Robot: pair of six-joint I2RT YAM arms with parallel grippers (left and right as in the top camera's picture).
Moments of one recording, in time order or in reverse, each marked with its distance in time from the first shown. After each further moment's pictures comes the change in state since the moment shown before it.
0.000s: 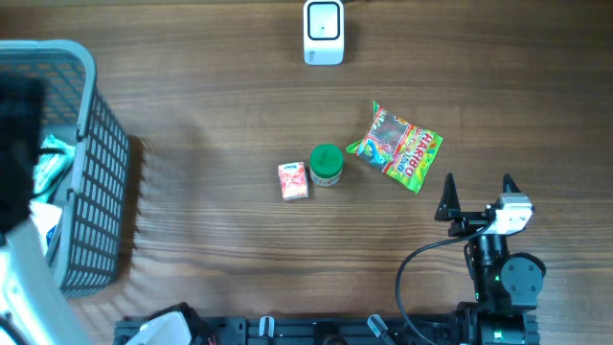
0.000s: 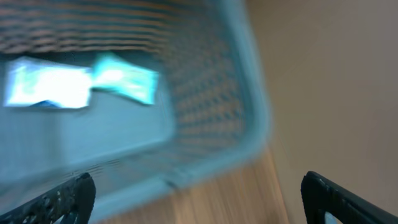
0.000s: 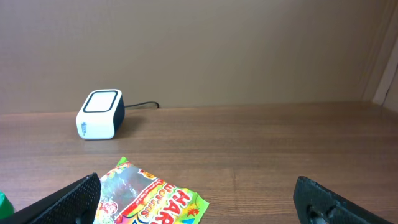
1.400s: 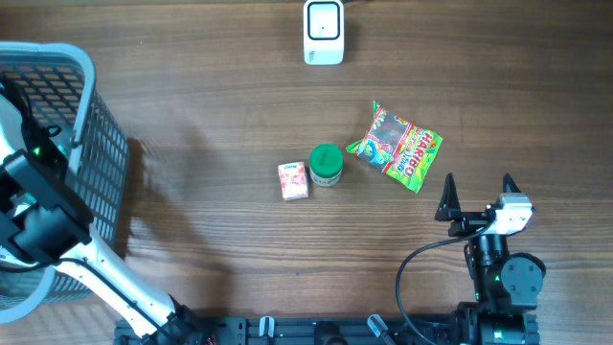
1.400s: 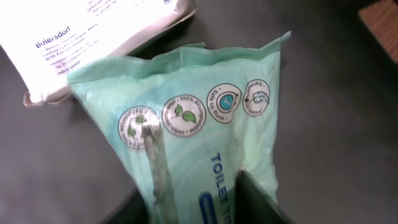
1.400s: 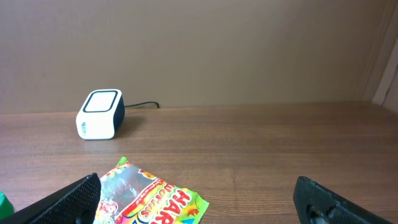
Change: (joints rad) left arm 0.271 0.948 -0.011 0.127 0.013 -0.654; right arm 0.000 0.000 0.000 0.000 0.000 0.000
